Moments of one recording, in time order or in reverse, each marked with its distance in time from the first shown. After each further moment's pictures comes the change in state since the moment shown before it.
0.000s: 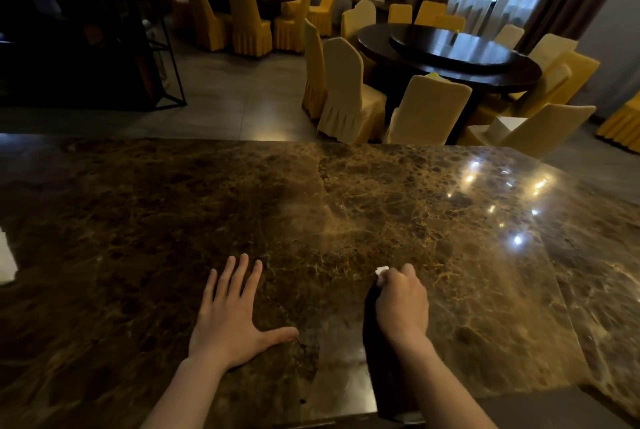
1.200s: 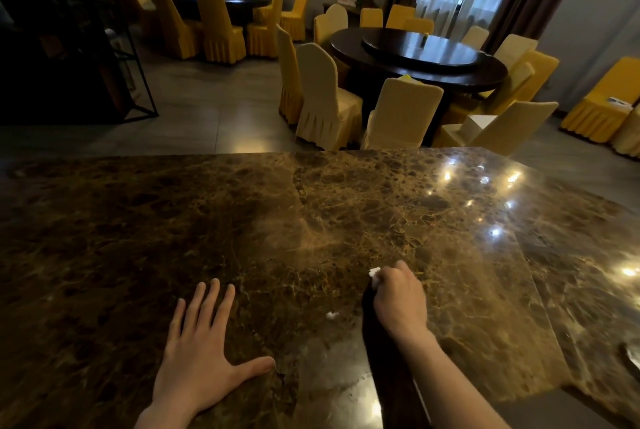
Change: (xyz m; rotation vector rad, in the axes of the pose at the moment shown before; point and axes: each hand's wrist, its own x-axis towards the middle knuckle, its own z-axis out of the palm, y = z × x) left_hand 0.001 0.004 -0.008 0.003 -0.047 -0.026; right_hand 0.039 0.026 -0.015 -0.021 -0.042 -0.048
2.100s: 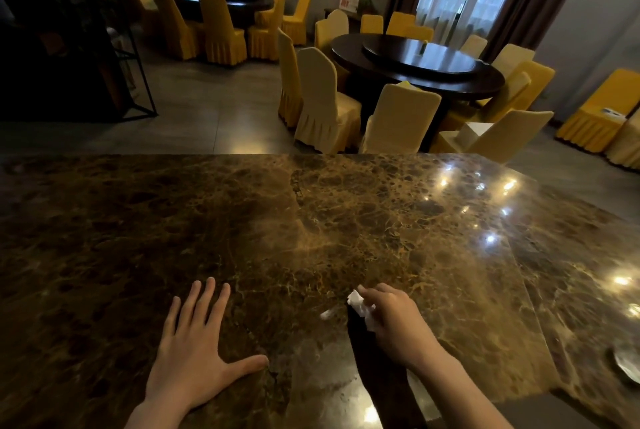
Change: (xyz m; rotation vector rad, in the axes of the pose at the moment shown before) left_hand 0.000 -0.001 0.000 -0.032 0.010 0.003; right_hand -0.026 0.014 -0.022 0.037 -0.271 -0.335
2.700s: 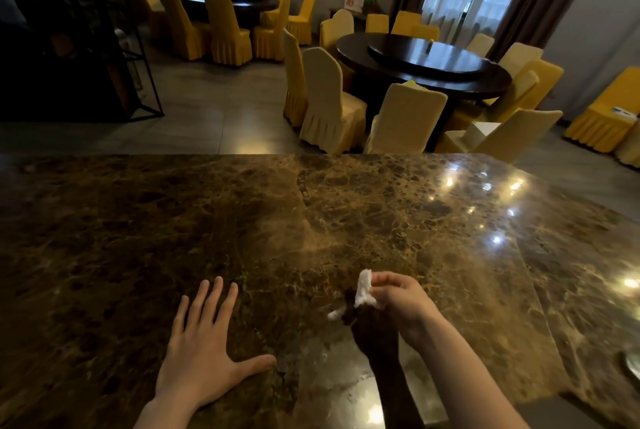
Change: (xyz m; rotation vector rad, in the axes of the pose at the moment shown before) left_hand 0.000 0.001 -0.002 0.047 -0.023 -0.004; right_hand 0.030 -0.013 -0.005 1.169 0.036 0.696
